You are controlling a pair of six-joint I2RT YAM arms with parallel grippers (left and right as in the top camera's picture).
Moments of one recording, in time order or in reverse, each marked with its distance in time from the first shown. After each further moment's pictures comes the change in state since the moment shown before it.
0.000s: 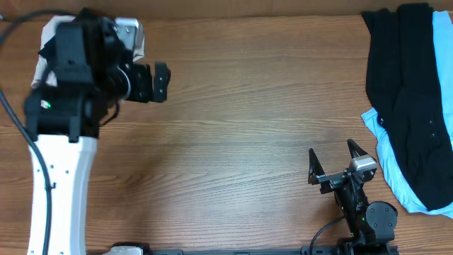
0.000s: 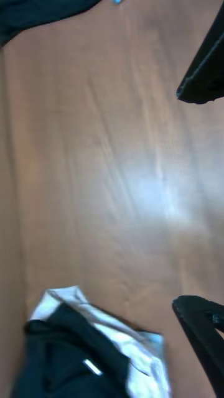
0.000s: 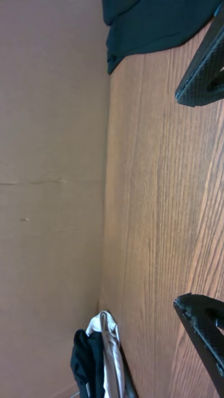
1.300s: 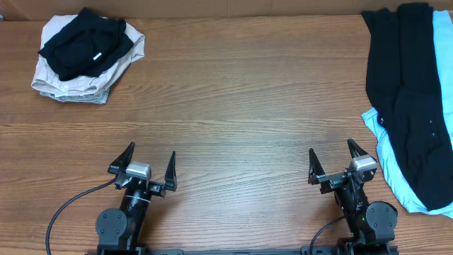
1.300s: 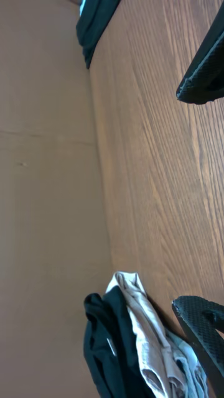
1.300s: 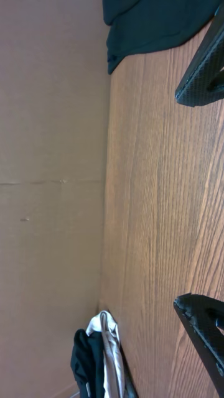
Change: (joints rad) left arm 0.020 -1.344 -1.626 1.066 -0.013 0.000; right arm 0.000 -0.002 0.000 -0.001 0.000 0.000
